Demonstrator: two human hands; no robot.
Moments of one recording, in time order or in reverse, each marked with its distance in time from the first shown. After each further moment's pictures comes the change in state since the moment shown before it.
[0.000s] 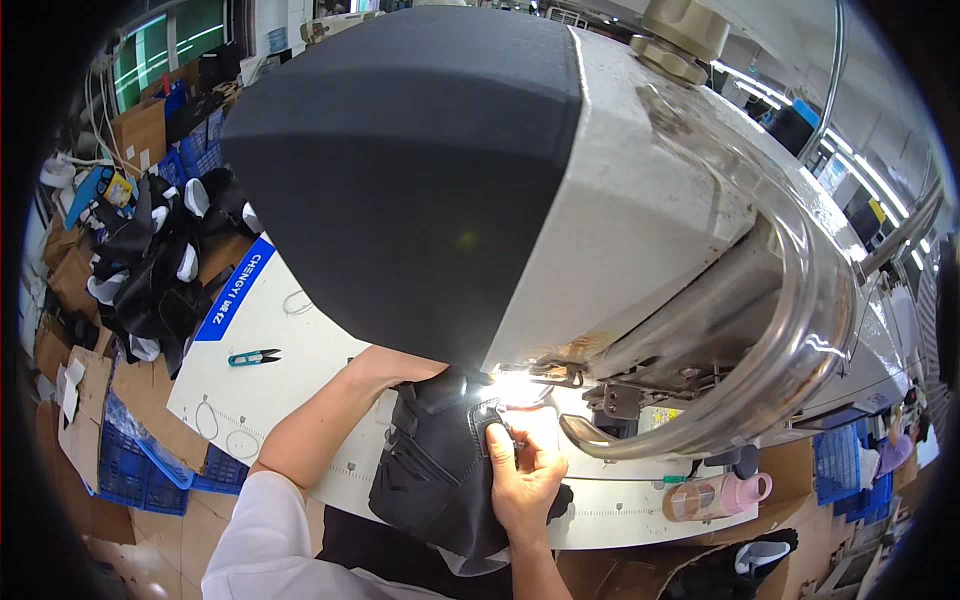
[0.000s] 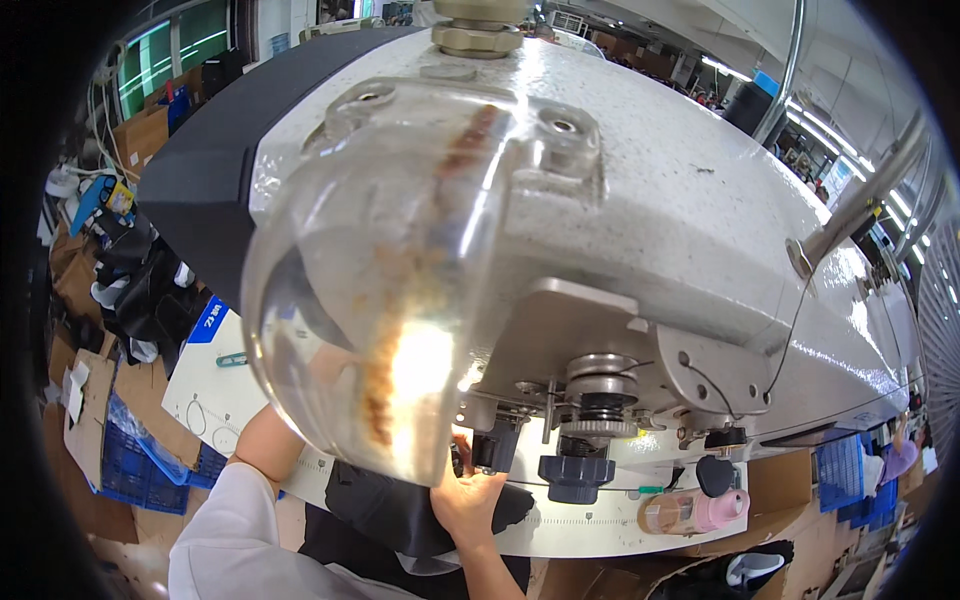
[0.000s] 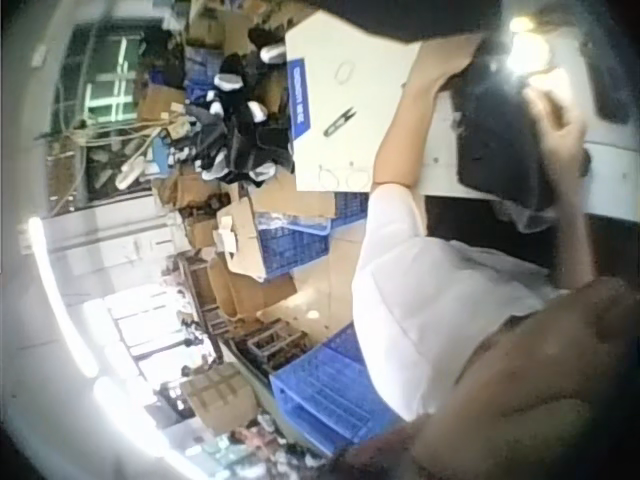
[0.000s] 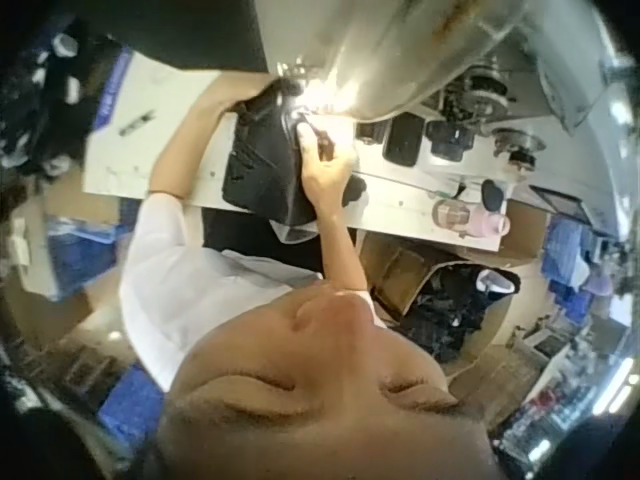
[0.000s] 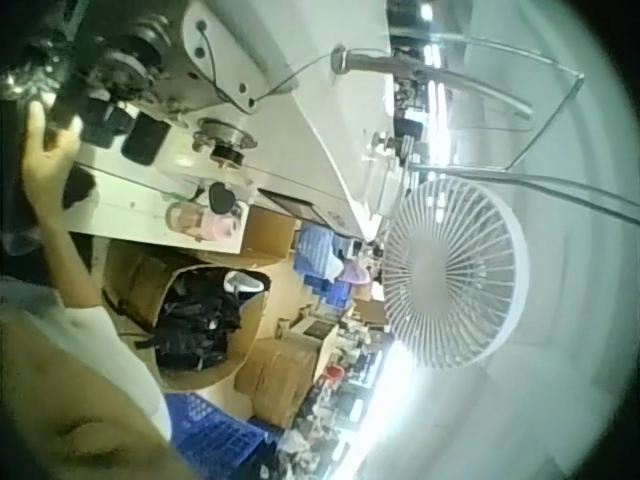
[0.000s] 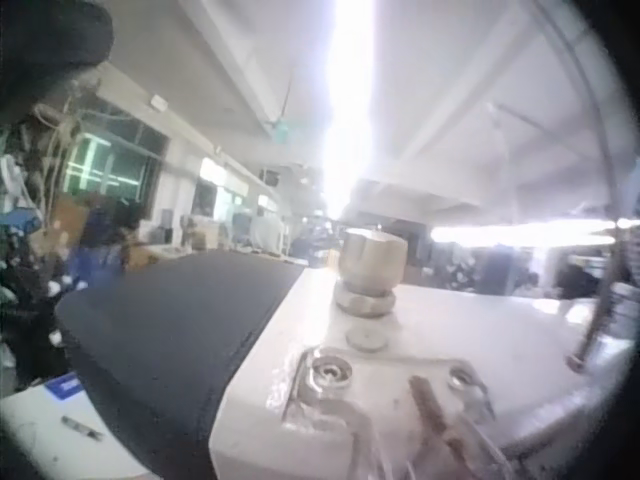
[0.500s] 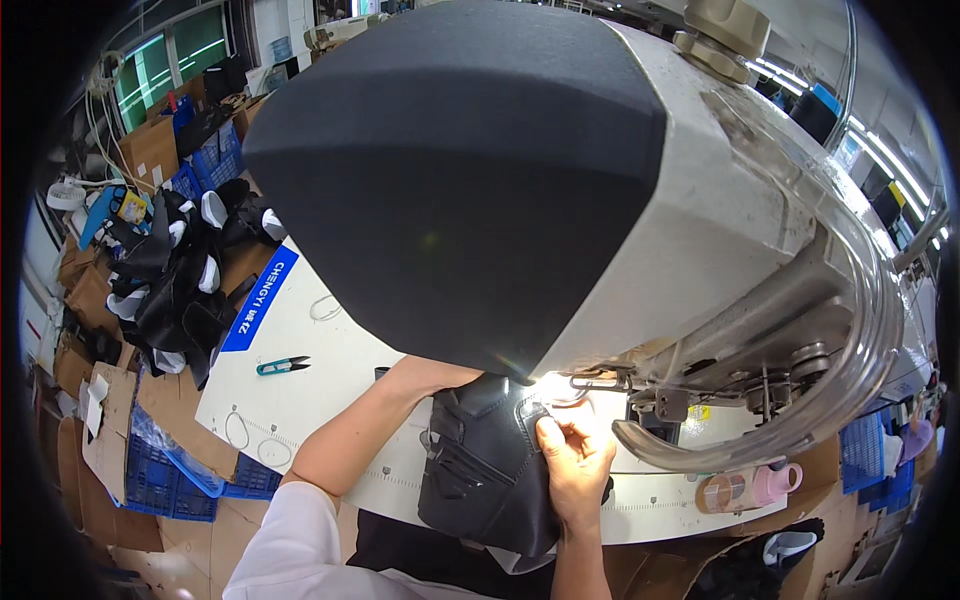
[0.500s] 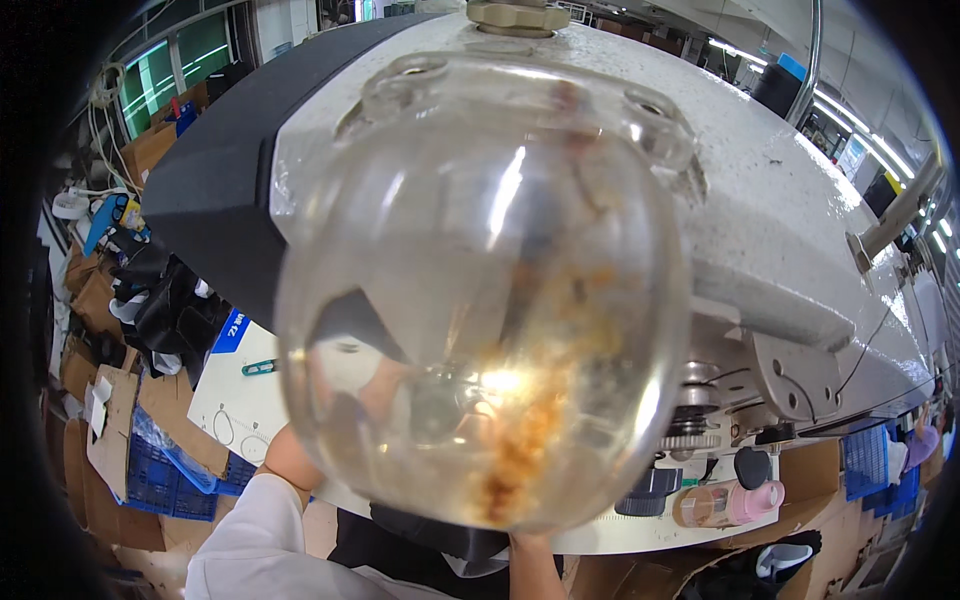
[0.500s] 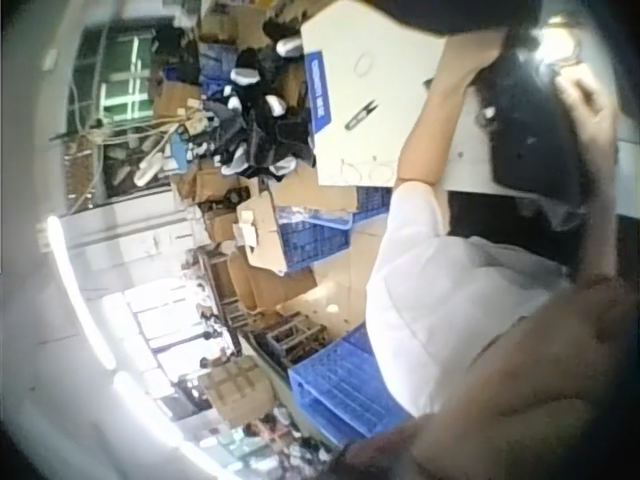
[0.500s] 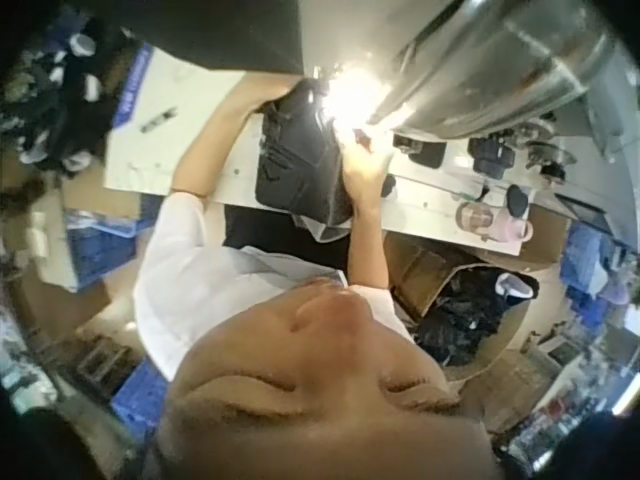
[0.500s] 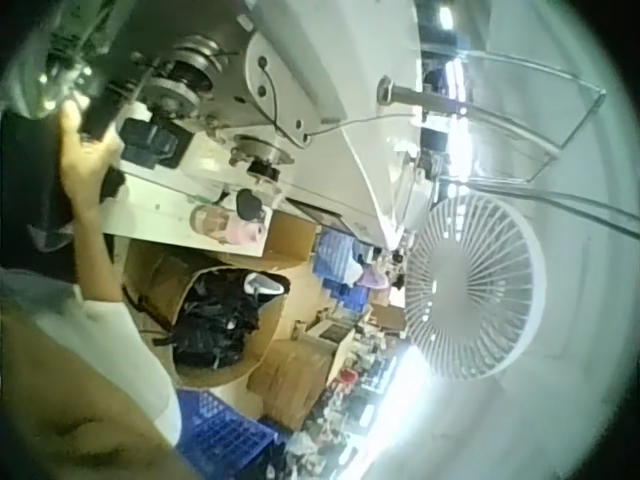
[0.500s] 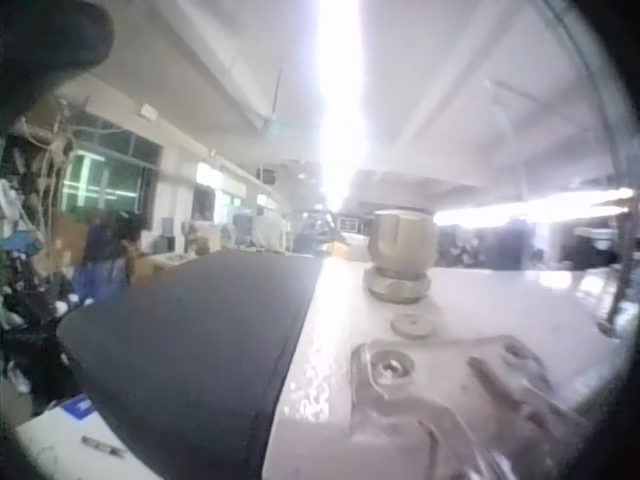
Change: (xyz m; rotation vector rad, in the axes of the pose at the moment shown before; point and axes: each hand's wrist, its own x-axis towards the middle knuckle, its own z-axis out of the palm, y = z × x) left_hand -0.004 0.015 0.006 -0.179 0.044 -0.105; right_hand 0.020 -0.005 -0.016 0.077 -0.129 0.022
